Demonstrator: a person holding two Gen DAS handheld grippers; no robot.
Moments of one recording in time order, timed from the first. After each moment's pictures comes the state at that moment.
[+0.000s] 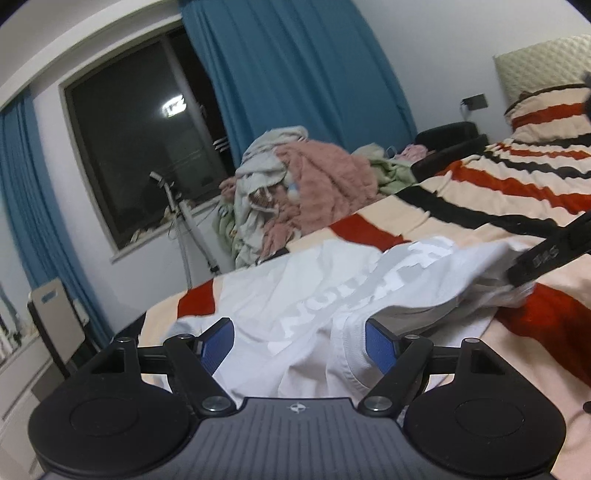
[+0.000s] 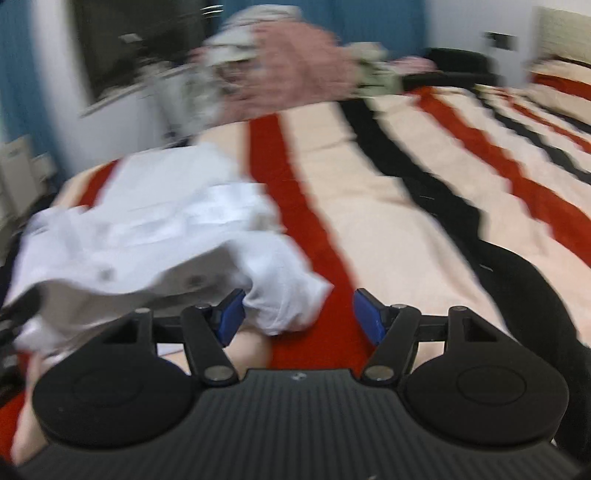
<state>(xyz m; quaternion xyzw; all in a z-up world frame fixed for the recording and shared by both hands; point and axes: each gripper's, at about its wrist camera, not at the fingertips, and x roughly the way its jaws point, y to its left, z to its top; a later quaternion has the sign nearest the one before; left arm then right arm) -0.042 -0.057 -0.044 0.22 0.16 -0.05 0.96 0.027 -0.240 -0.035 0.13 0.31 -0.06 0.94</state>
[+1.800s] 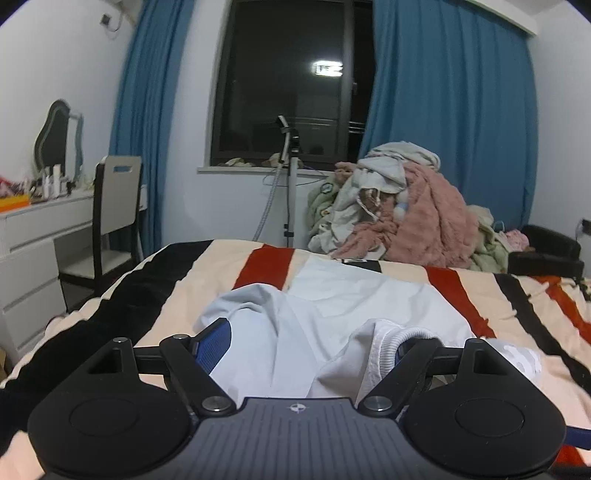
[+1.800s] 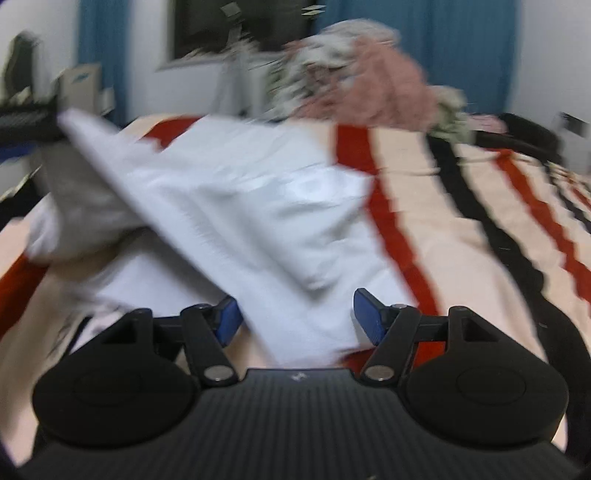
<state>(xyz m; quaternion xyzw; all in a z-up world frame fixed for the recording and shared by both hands) -0.014 0.024 -0.013 -0.05 0.16 0.10 0.98 0.024 -0.178 -0.047 -0.01 0.28 0.04 0.96</state>
